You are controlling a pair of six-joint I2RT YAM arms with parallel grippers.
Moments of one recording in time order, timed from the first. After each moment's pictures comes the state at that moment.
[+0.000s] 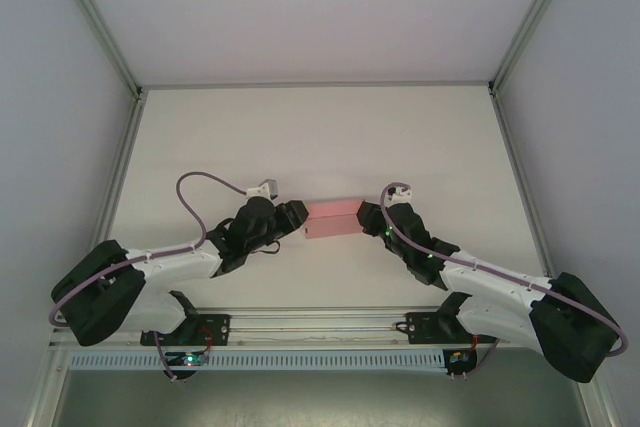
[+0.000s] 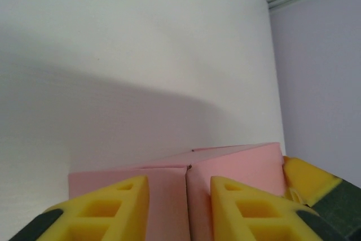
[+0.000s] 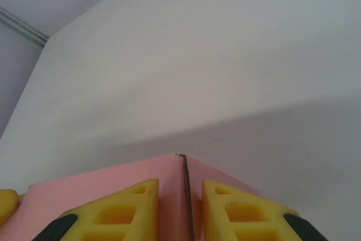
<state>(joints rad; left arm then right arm) -0.75 1.31 0.42 0.41 0.03 -1.11 0.72 1.05 0.30 0.25 0.22 0.83</state>
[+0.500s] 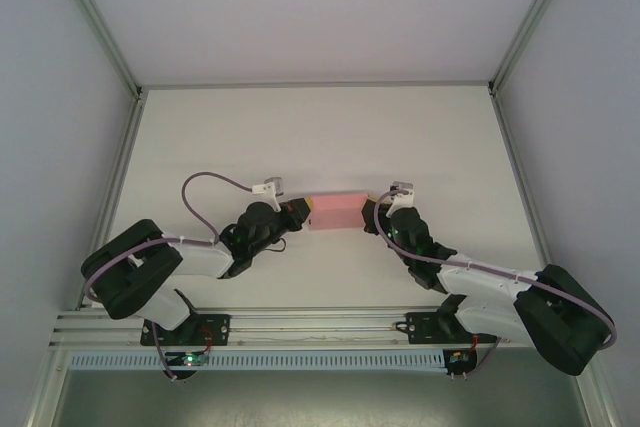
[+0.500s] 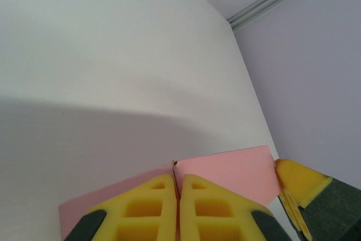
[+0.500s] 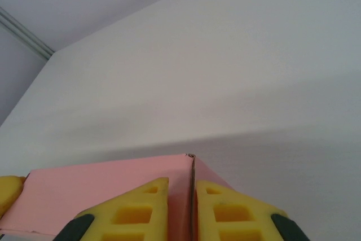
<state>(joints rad) -0.76 1.52 0.38 0.81 -0.01 -0.94 0.70 1.11 0.21 0.52 0.24 0.67</state>
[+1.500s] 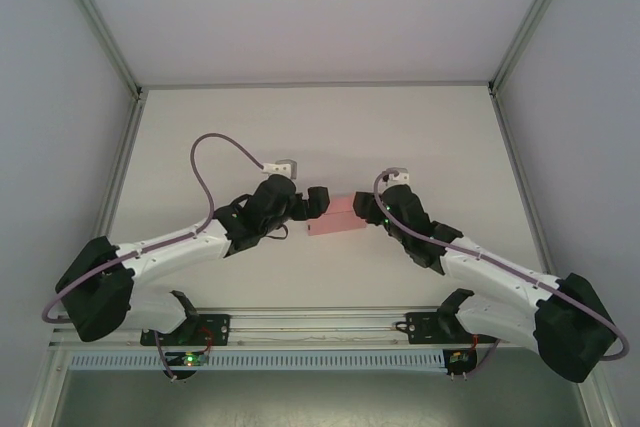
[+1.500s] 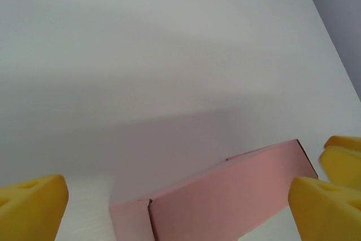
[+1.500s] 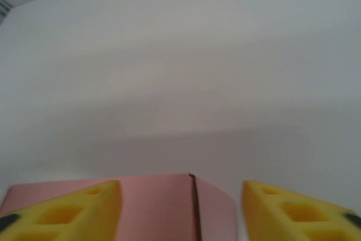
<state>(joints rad) -0.81 1.32 0.77 -0.08 -0.15 -0.74 0.67 1.05 0.50 0.00 0.21 0.61</state>
